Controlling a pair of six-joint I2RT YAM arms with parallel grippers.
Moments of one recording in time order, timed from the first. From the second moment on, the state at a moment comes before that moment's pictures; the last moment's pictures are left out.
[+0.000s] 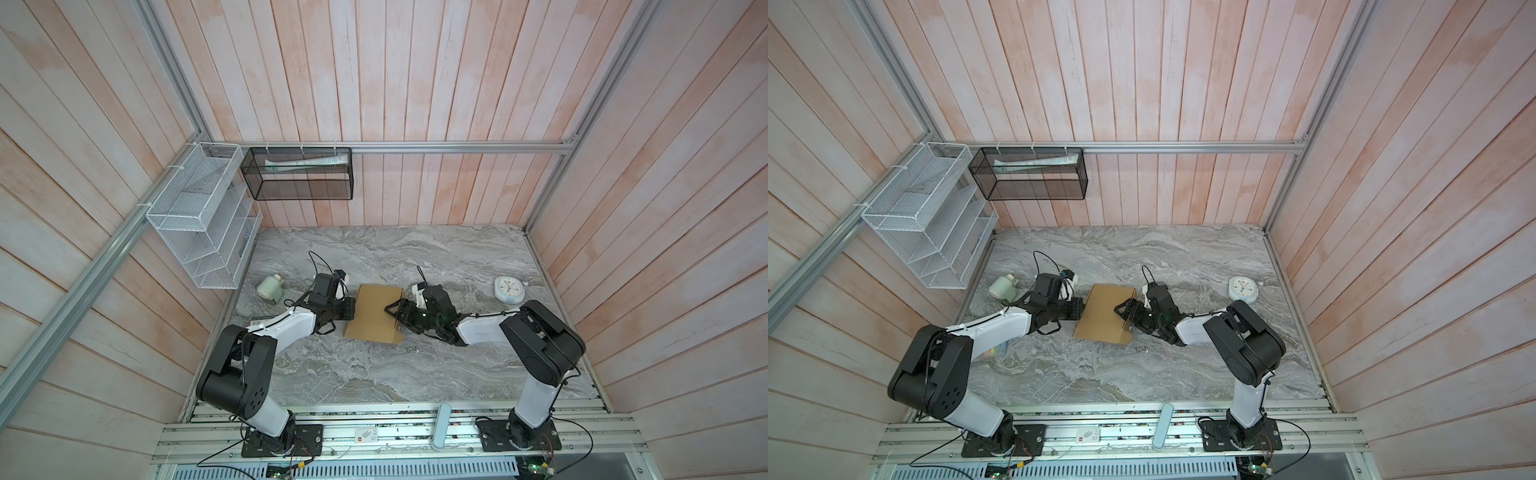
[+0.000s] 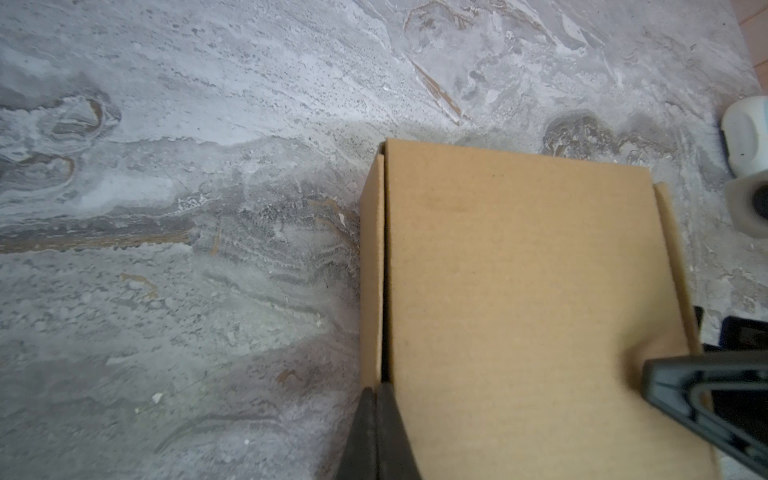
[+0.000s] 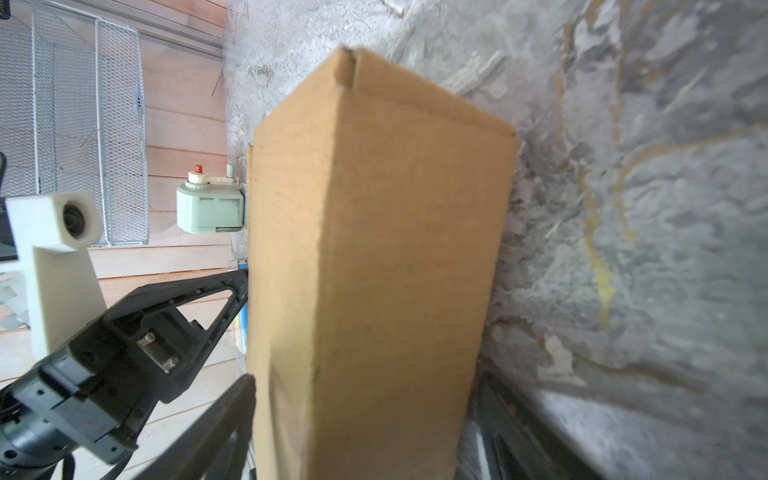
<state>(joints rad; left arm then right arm) -0.33 1.58 0.81 -0.11 0.23 -0.27 0.66 1.82 0.77 0.47 -0.37 1.08</state>
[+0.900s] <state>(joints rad) -0.33 1.63 0.84 -0.07 0.26 -0.27 0.65 1.90 0.90 0.53 -0.46 1.13</state>
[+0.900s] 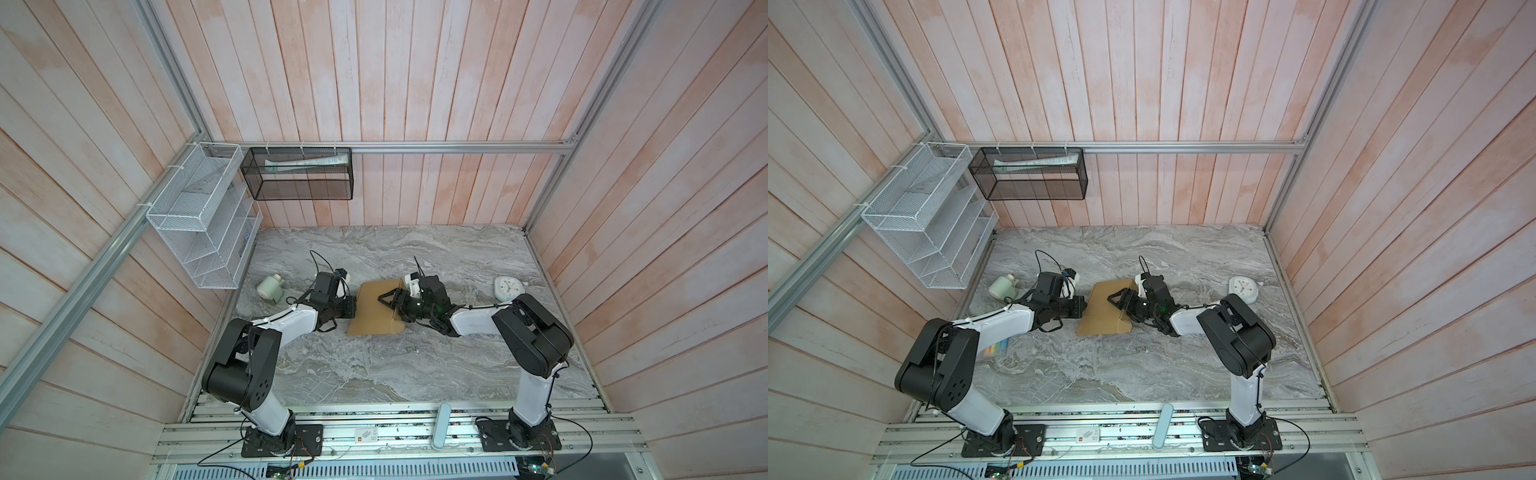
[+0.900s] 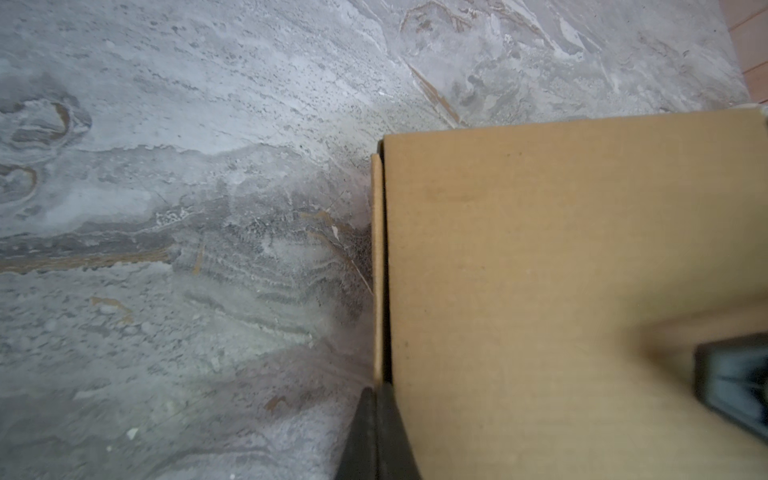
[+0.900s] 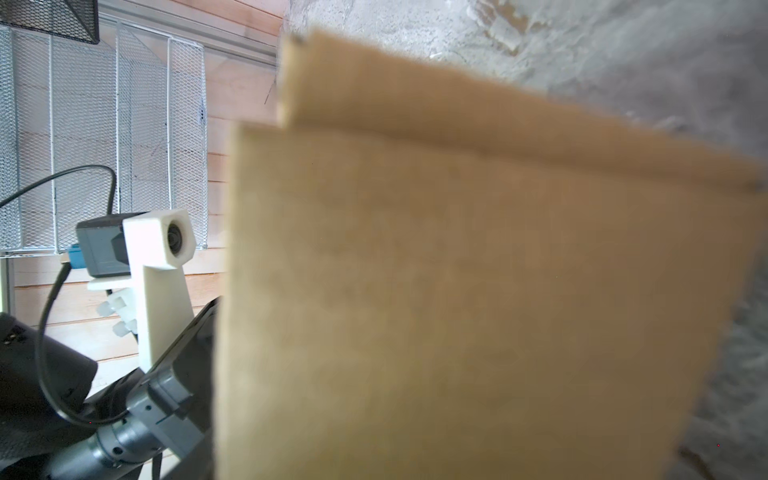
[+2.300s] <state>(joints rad) -0.33 1.62 0.89 -0.14 0.23 -0.31 0.65 1.93 0.94 0.52 -0.48 1.14</state>
